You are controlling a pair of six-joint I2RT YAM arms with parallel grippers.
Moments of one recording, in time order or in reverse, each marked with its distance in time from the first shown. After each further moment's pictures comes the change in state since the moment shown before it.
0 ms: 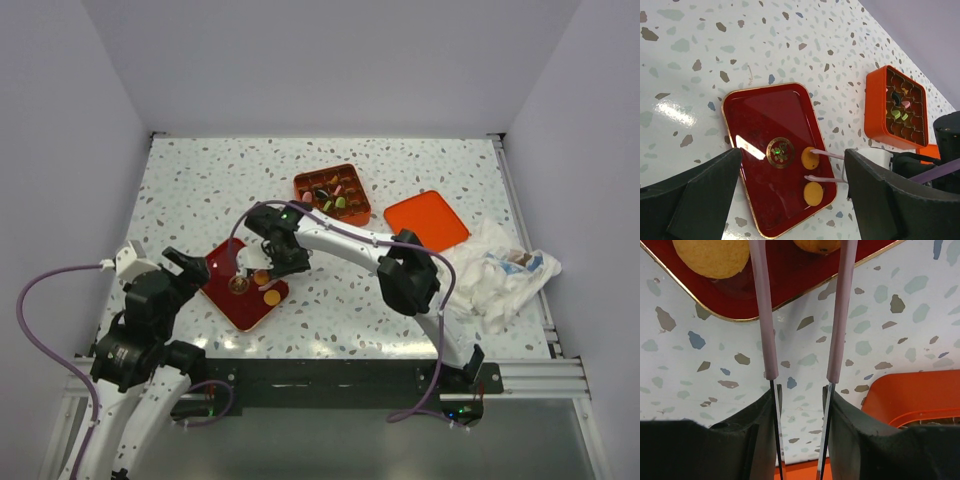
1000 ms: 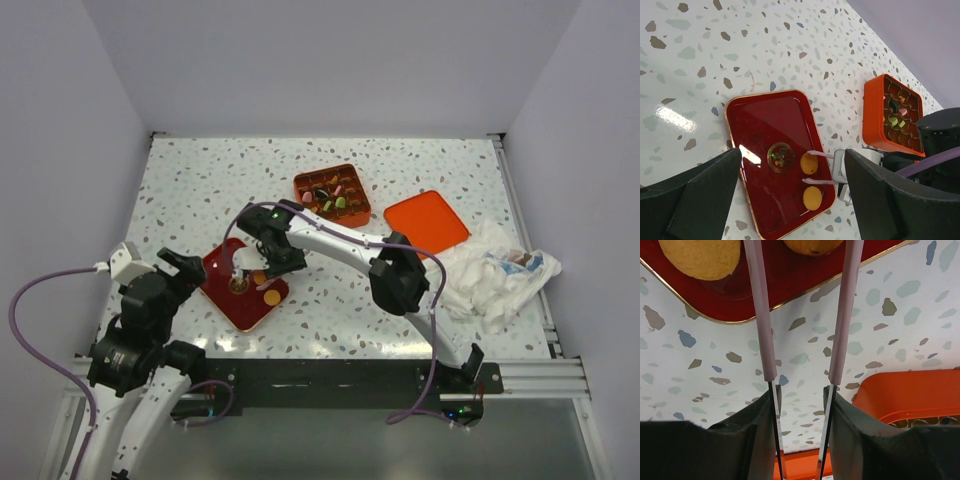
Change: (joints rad) left arm 0.000 -0.019 0.017 -0.009 -0.031 0.000; right arm 0.022 0.088 0.149 -0.101 0.062 -0.016
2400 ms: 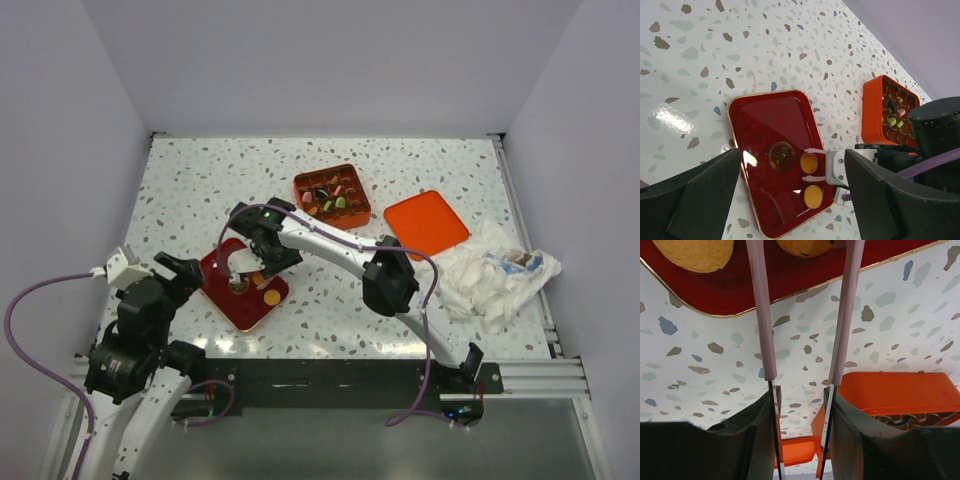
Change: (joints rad) left arm 0.000 -0.040 0.004 -0.029 -0.003 0.000; right arm 0.022 0.088 0.185 -0.111 0.057 -0.116
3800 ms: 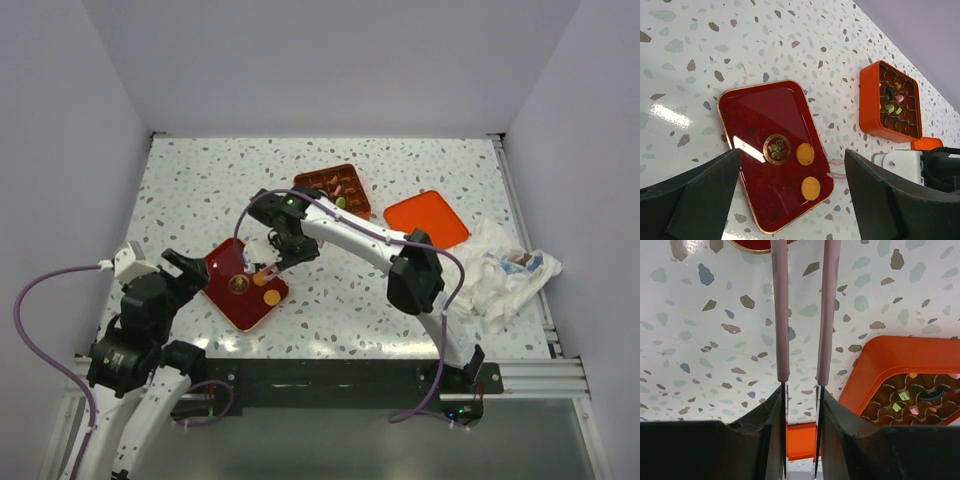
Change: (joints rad) left arm 0.000 0.039 0.000 0.018 0.063 0.019; right arm -0.060 -0.204 -0.199 -0.013 -0.084 0.017
